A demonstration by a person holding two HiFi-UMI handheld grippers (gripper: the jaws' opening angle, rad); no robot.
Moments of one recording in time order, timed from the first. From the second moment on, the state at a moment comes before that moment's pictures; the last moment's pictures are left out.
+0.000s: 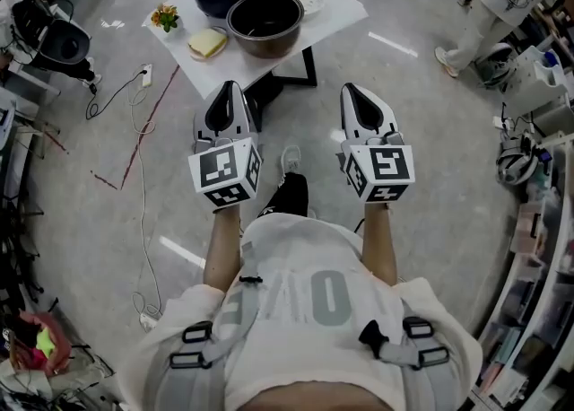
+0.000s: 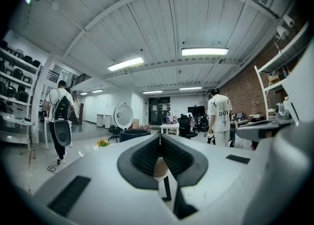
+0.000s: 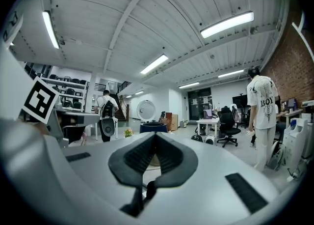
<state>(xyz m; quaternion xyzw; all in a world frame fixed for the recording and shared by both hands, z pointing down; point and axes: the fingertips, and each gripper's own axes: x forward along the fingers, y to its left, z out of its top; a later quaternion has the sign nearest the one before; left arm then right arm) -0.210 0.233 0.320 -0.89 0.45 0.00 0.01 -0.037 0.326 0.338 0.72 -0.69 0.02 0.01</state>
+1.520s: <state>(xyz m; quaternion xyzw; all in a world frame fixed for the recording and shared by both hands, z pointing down) -0.093 -0.148 0.272 -0.89 0.46 0.03 0.06 0.090 -0.070 0.284 0.72 -0.70 -0.02 0.02</state>
